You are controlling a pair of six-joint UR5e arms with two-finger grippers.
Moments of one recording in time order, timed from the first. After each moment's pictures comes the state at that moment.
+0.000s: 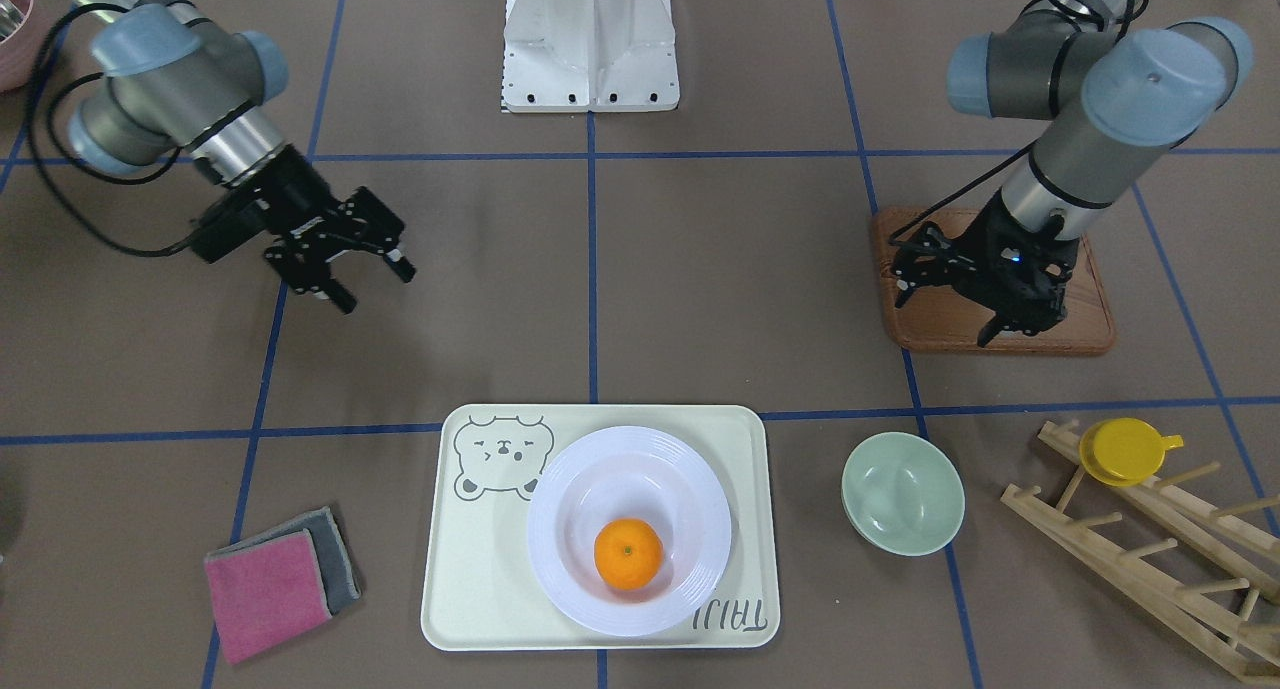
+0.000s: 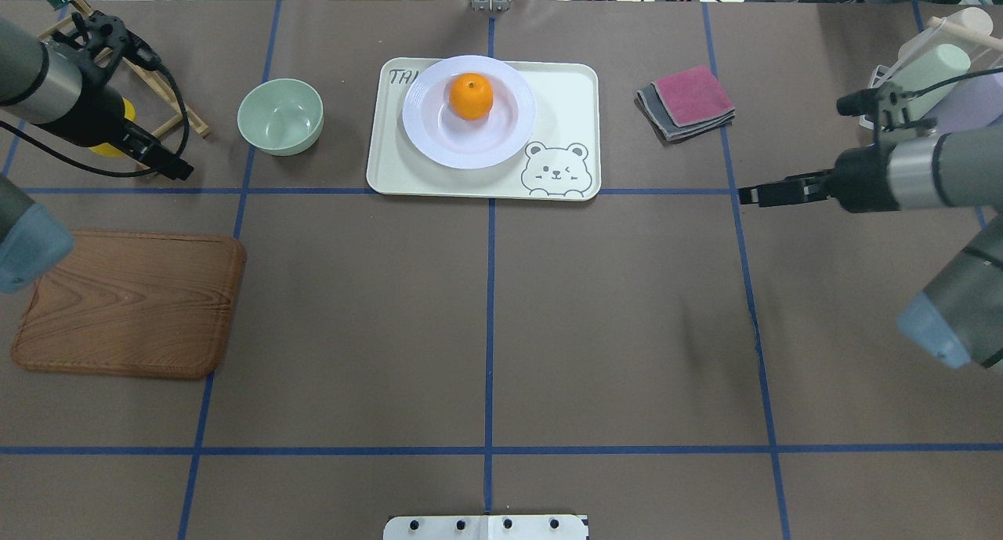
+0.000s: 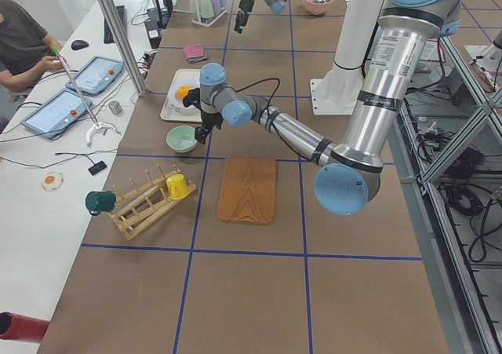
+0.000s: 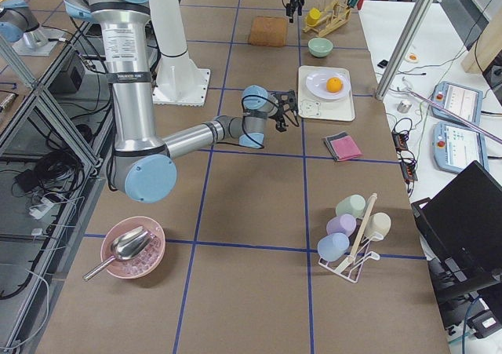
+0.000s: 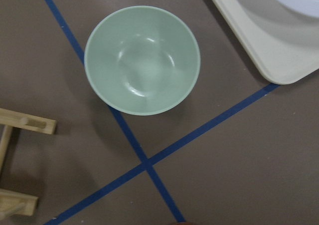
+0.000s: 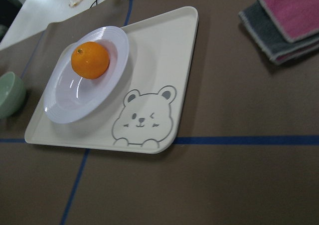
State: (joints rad) left arm -1.03 -1.83 -1.77 -1.81 -2.16 -0.19; right arm 0.97 -1.50 1.69 -0.59 2.17 0.81
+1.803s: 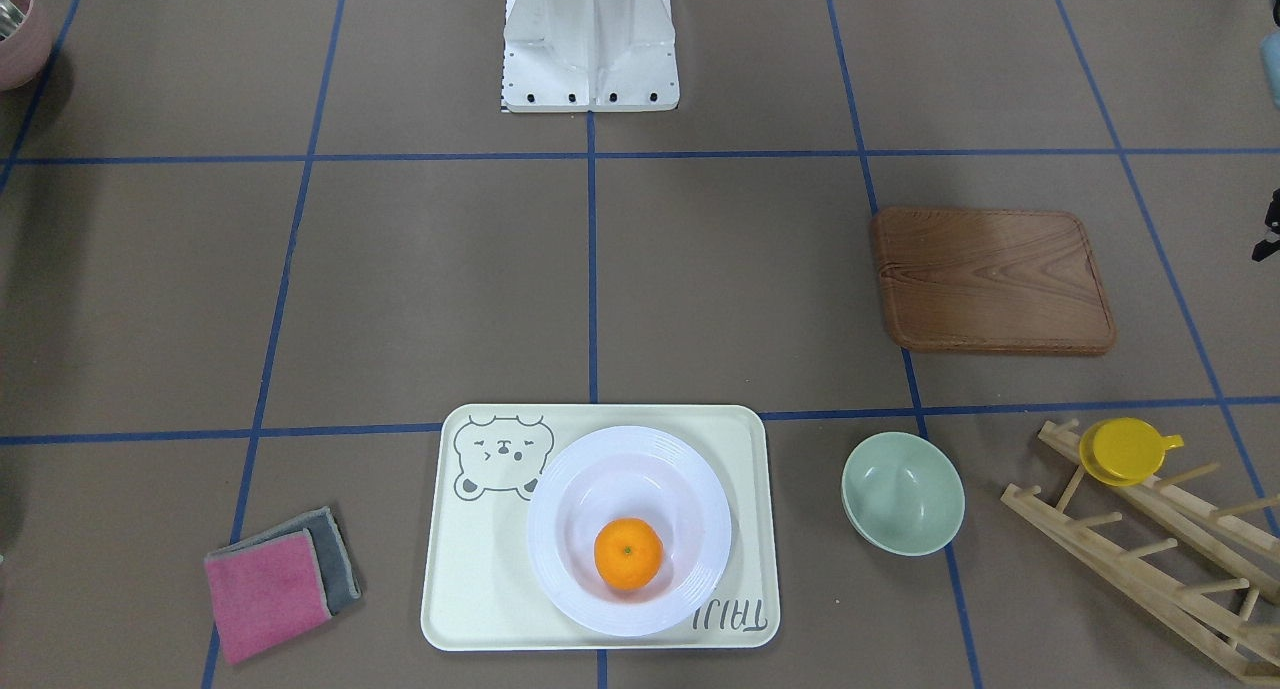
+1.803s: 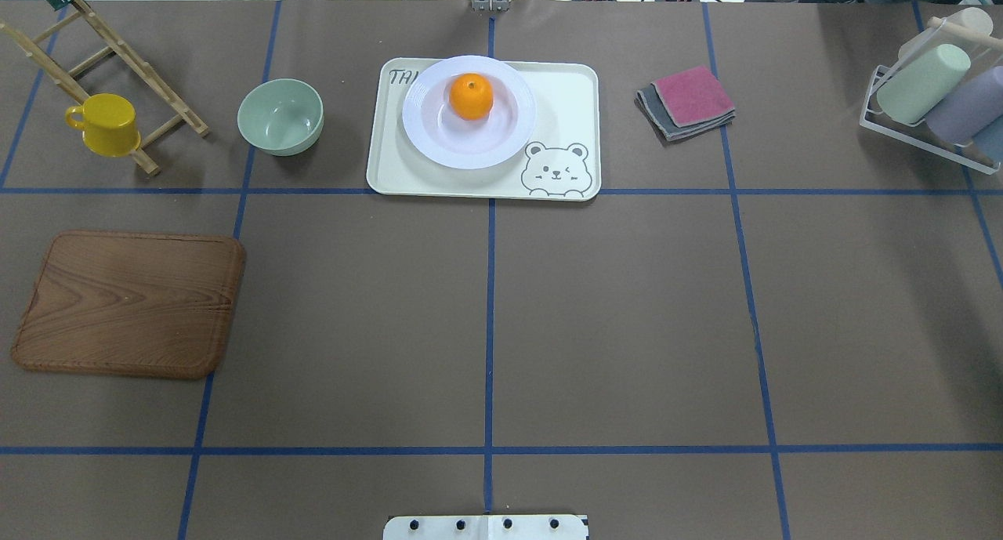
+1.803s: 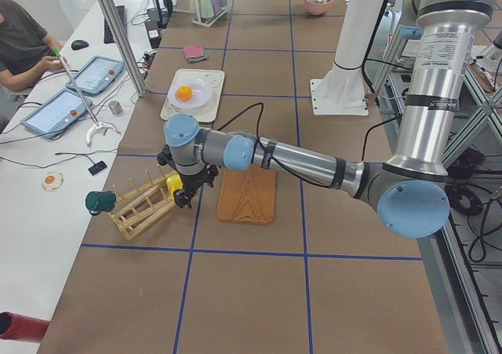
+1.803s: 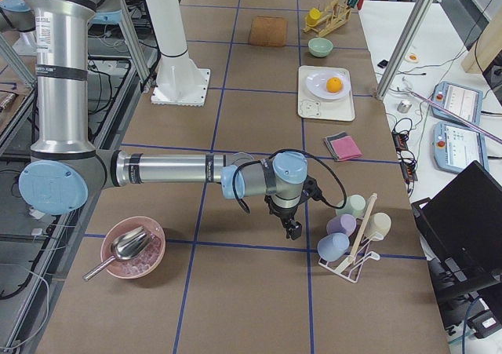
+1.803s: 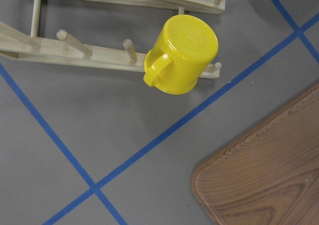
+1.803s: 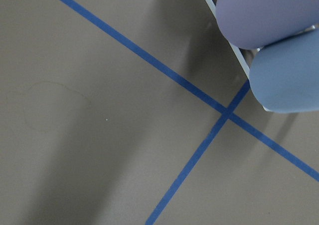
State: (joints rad) left arm -1.44 -1.66 -1.72 -1.52 -2.32 0.42; right arm 1.44 -1.63 1.65 -1.44 2.29 -0.40
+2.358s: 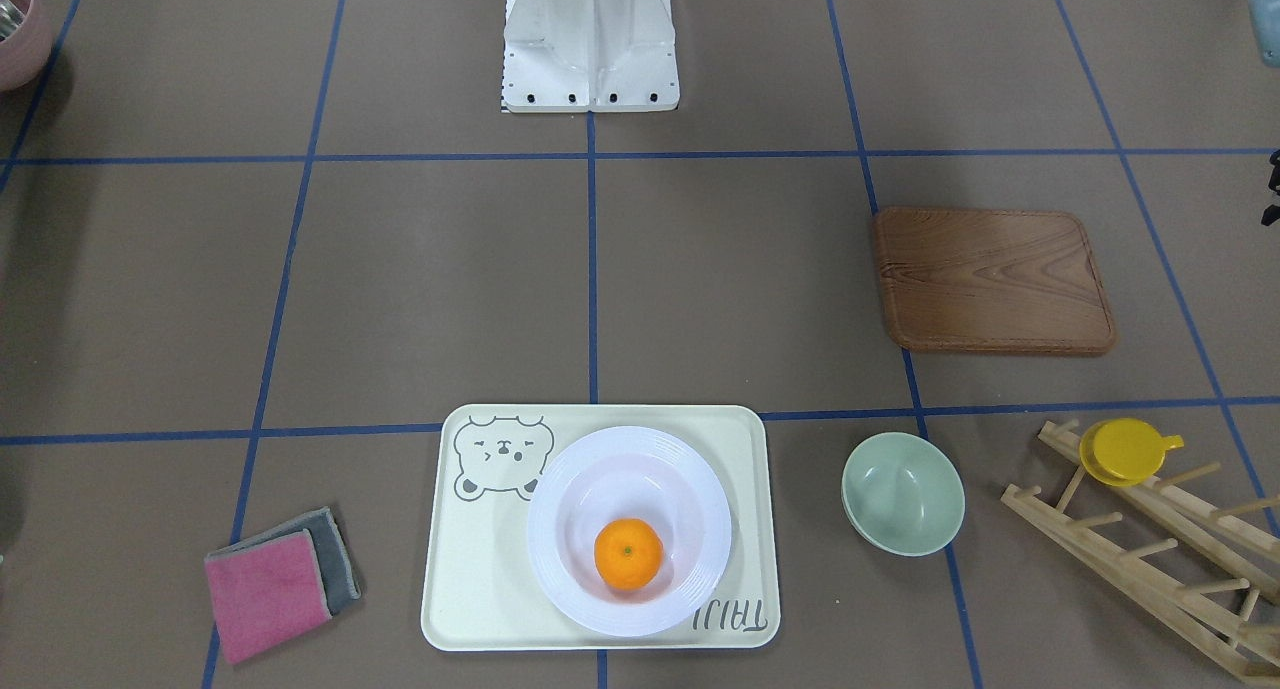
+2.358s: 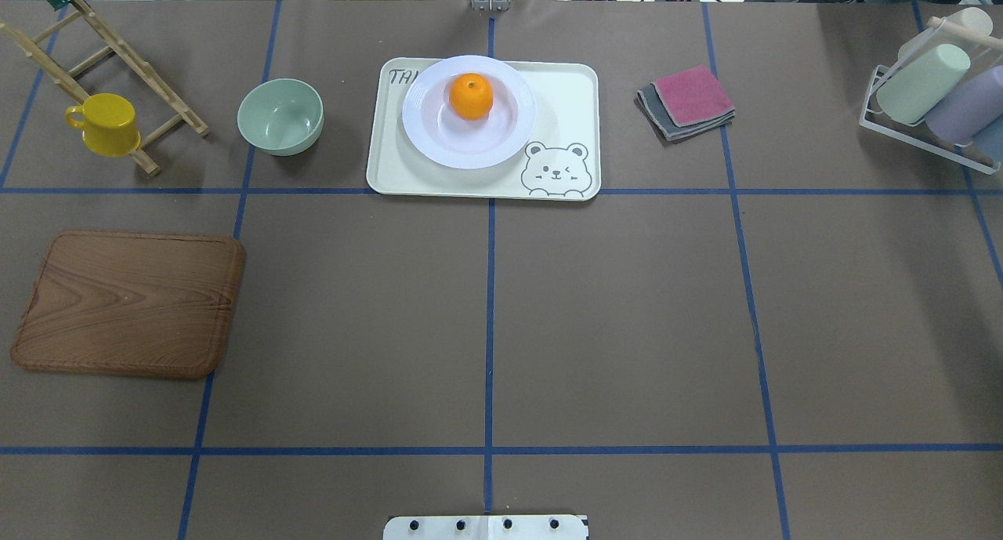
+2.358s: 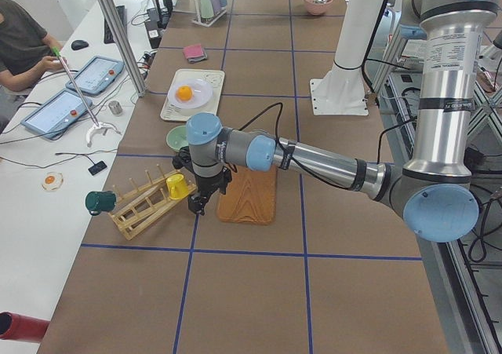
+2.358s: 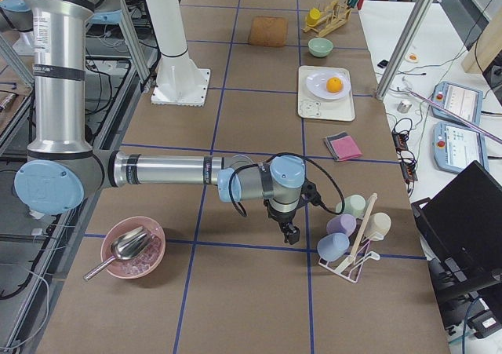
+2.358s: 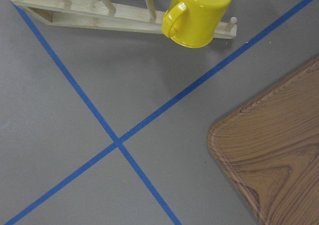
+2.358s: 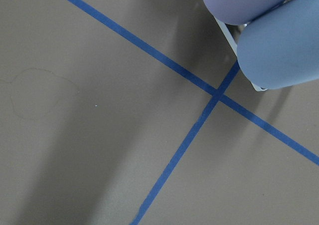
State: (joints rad) left arm -1.43 -1.59 -1.80 -1.52 -2.27 0.40; right arm 1.47 -1.64 1.64 -1.44 2.29 -0.39
